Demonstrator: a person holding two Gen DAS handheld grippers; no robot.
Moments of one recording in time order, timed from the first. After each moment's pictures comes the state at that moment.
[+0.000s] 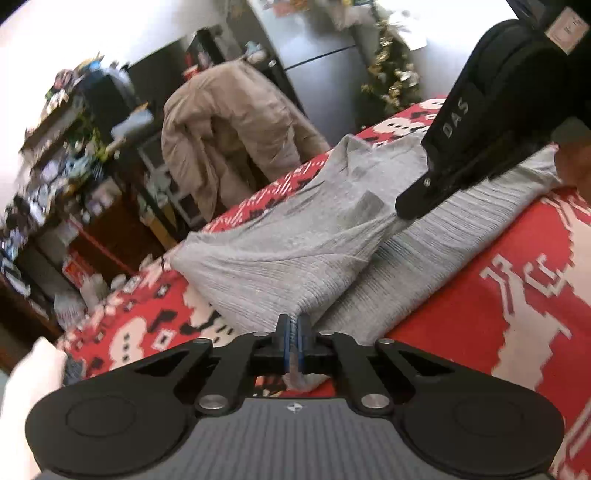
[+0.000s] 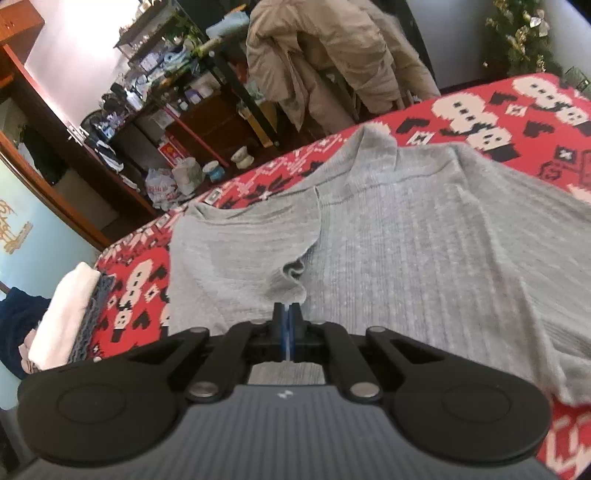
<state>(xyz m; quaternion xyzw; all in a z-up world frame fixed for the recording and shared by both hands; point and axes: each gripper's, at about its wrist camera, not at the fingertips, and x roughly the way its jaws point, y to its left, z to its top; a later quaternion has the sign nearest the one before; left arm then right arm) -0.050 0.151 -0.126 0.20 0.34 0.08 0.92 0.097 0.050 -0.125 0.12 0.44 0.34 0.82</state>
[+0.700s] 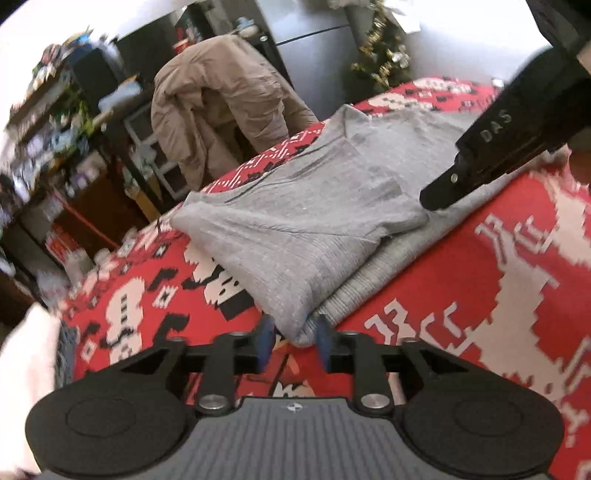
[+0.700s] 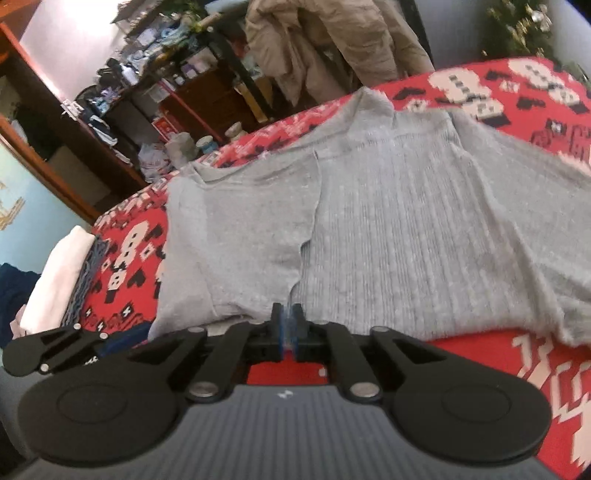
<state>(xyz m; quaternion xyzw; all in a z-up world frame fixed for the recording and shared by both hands) -0.067 0.181 -0.120 0.13 0.39 0.06 0.91 0.077 0.048 -0.131 0.08 0.46 0.35 0.81</state>
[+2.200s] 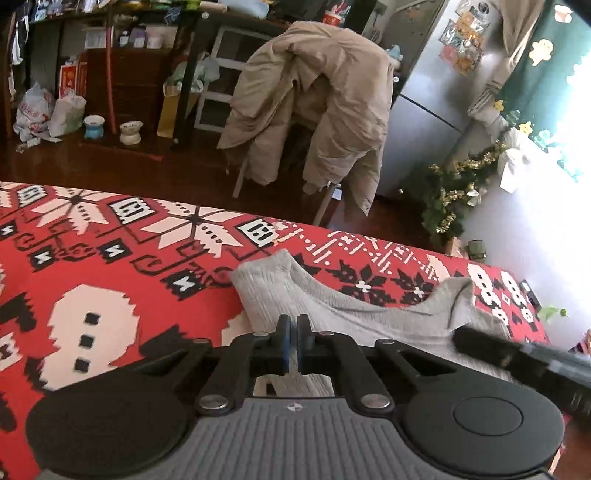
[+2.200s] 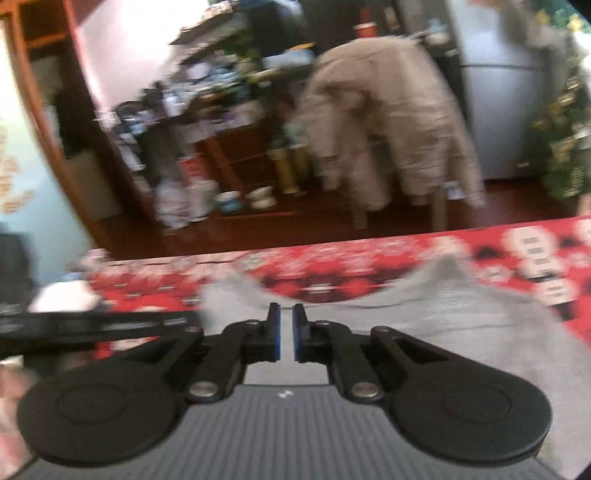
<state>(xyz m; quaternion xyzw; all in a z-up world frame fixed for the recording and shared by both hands) 0.060 0.333 -0.109 -0.22 0.35 0.09 0.91 0.117 0.153 -0.085 0.03 0.35 0.39 0.85</state>
